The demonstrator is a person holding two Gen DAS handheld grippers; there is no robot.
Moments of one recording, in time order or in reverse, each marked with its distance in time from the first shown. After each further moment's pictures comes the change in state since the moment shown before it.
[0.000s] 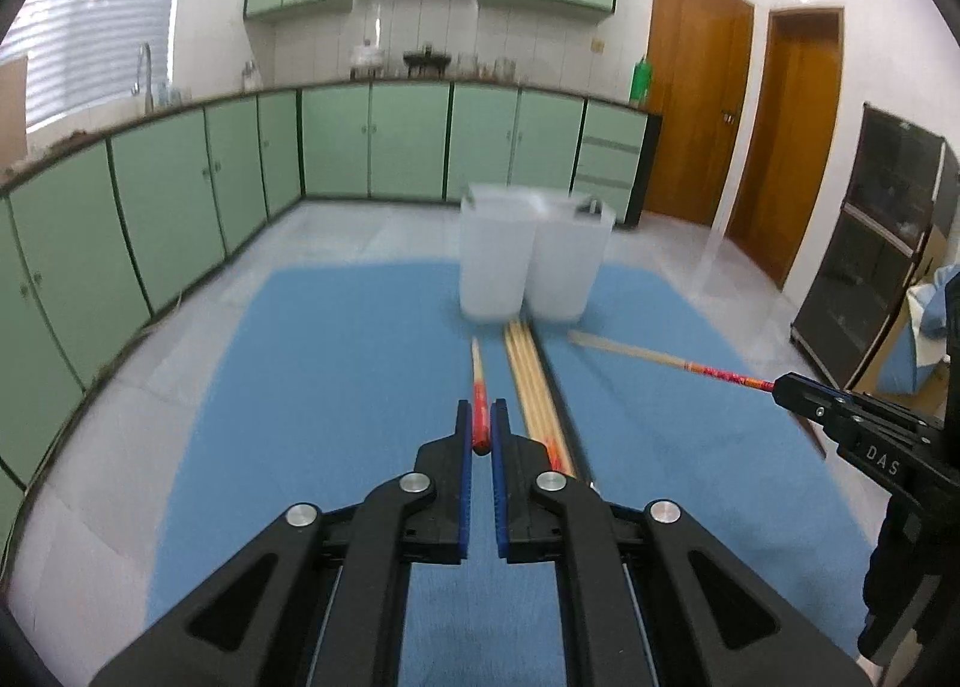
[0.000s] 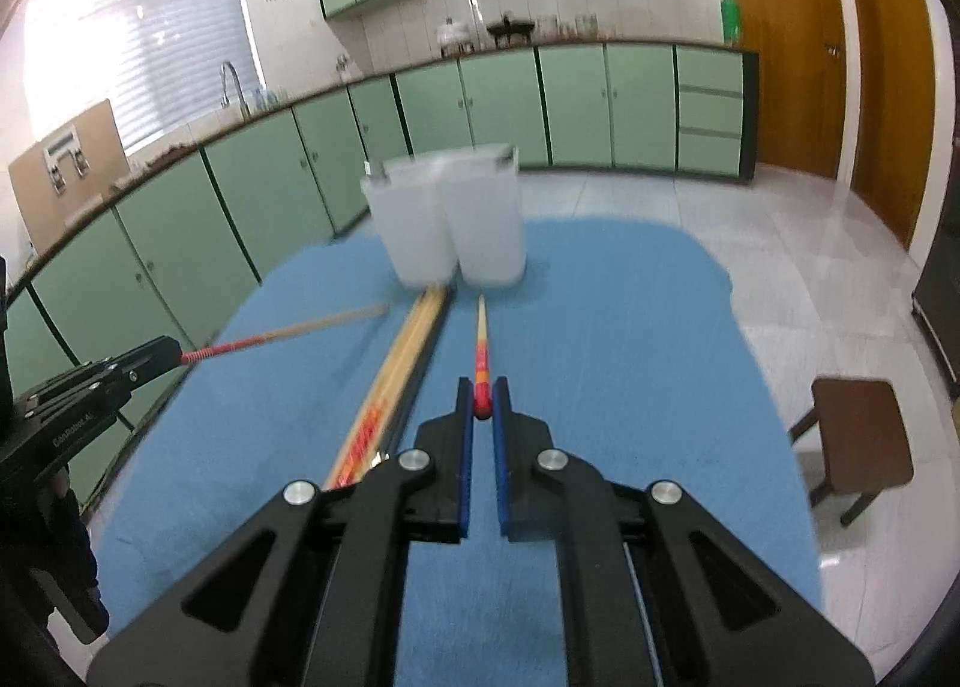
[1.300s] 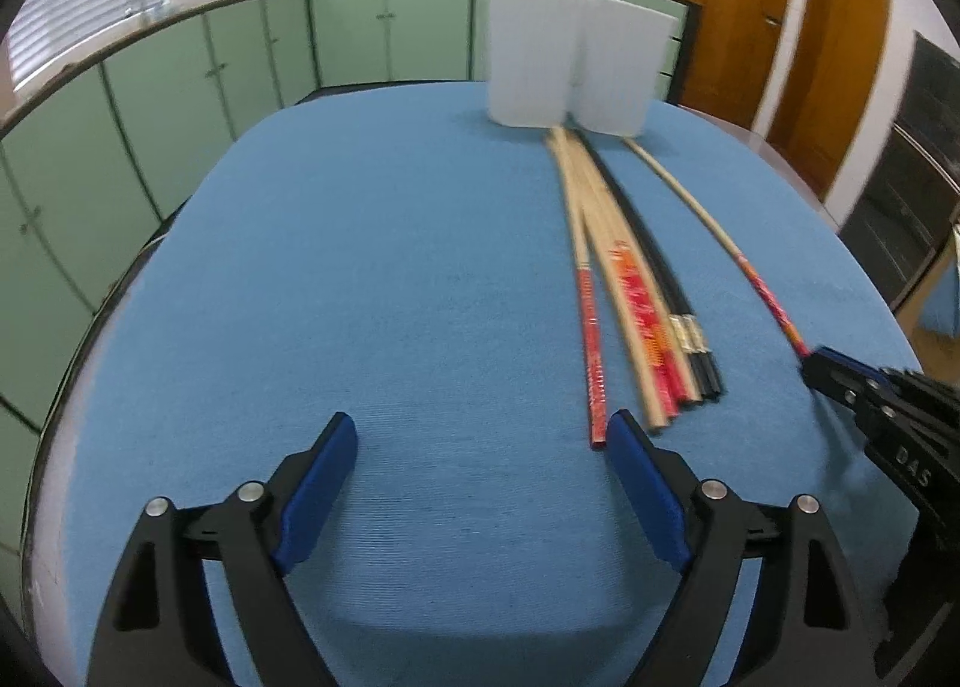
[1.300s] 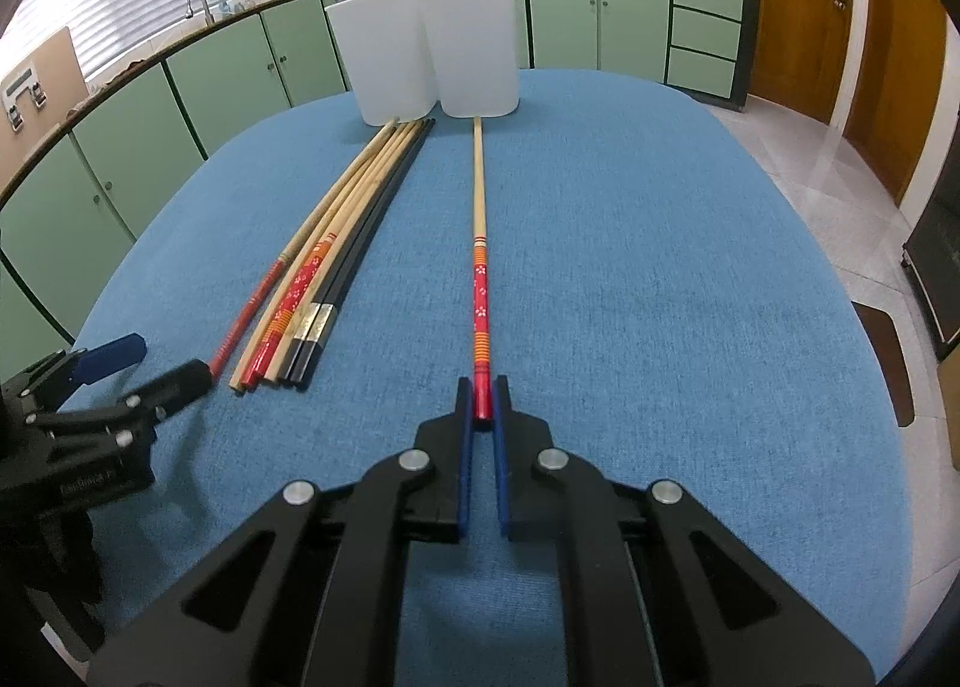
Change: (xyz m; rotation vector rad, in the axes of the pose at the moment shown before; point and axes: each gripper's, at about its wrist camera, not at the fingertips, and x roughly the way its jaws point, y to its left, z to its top) left arm 0.088 0.002 -0.085 -0.016 0.302 0.084; right arm 0.076 0.005 -0.077 -0.012 0.250 -0.084
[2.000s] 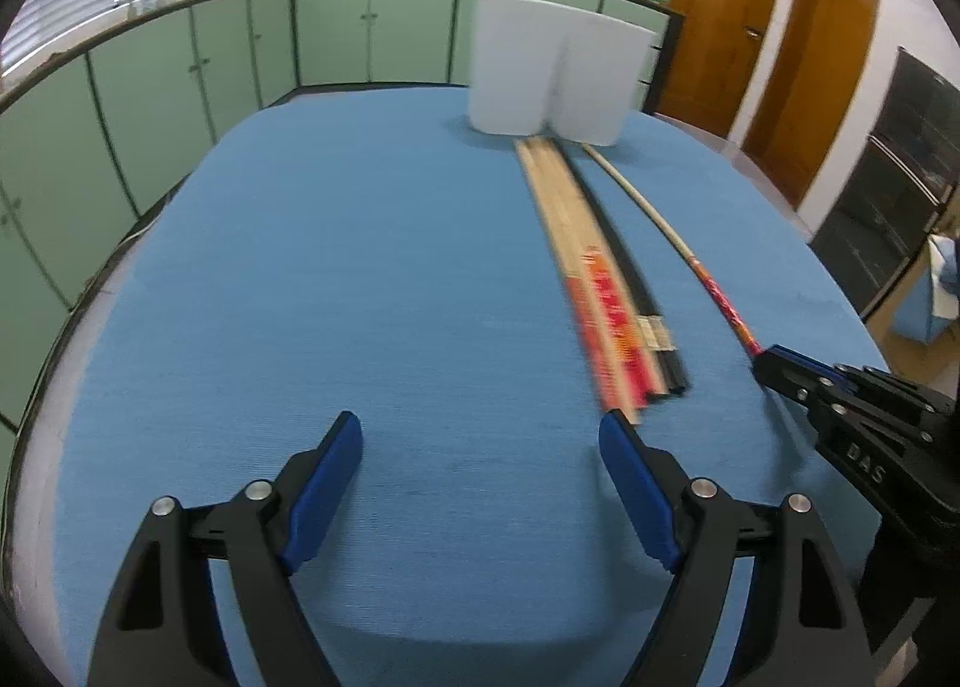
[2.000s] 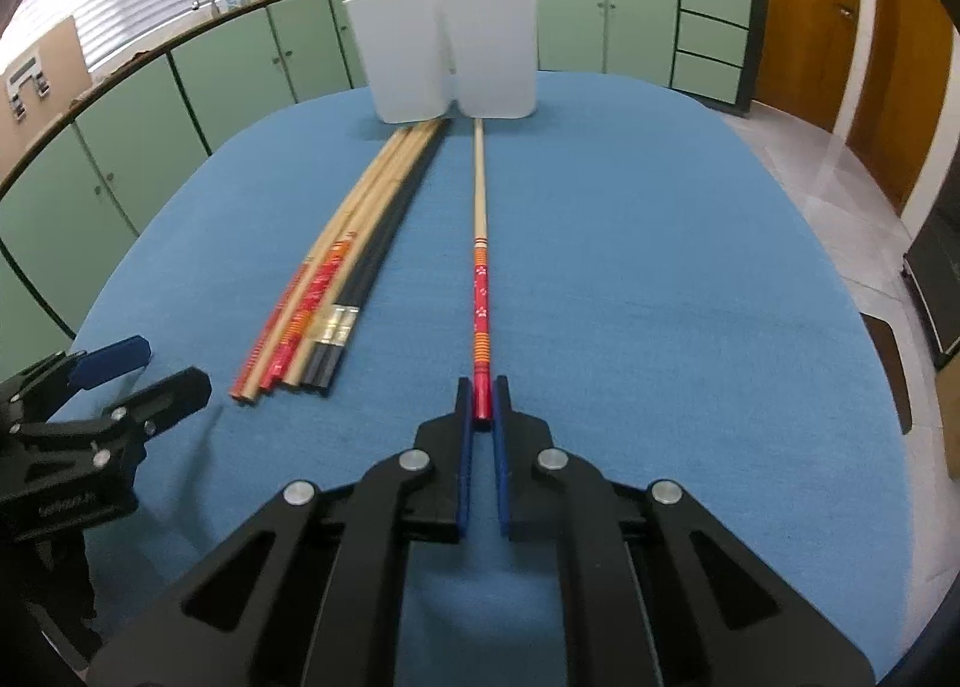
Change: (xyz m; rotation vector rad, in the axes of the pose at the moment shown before) left arm -0.011 -0.001 -0.001 0.009 -0.006 -0.092; right arm 0.000 0.012 0.002 -0.017 0.003 -0.010
